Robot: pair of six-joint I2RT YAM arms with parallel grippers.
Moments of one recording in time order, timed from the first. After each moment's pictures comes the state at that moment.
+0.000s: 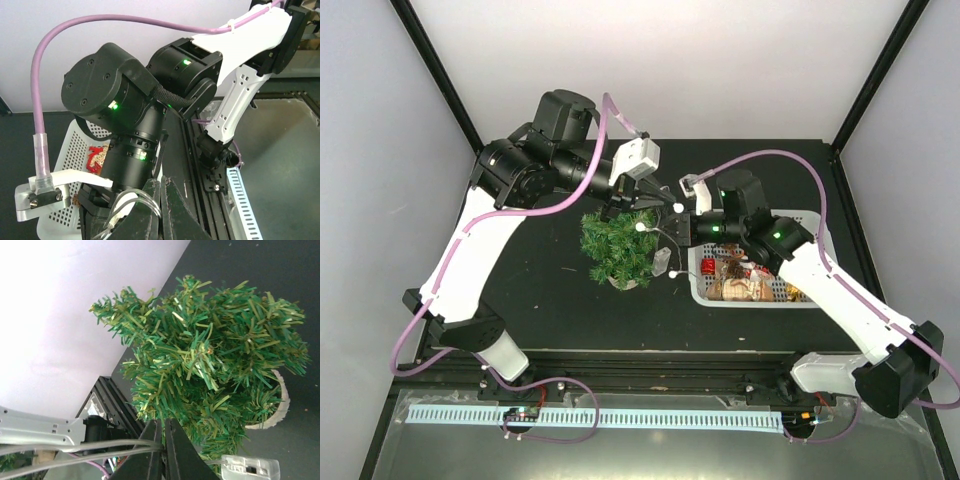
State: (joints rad) left arm -0.68 1.63 2.27 -1.21 0.89 0.44; right arm 0.64 1.25 1.19 -0.46 -0.55 0.56
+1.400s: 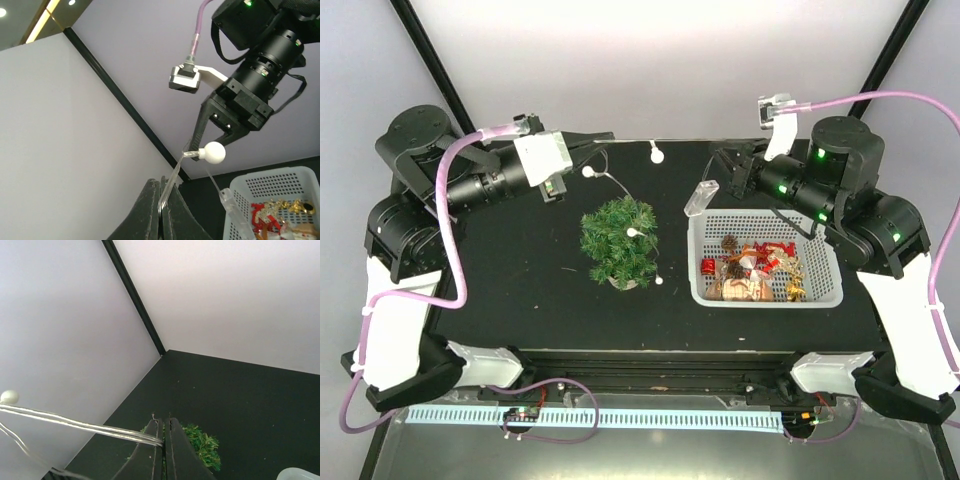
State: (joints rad) left arm -0.68 1.30 2.19 -0.78 0.50 0.55; right arm 0.65 1.26 1.97 -0.92 -0.10 0.38
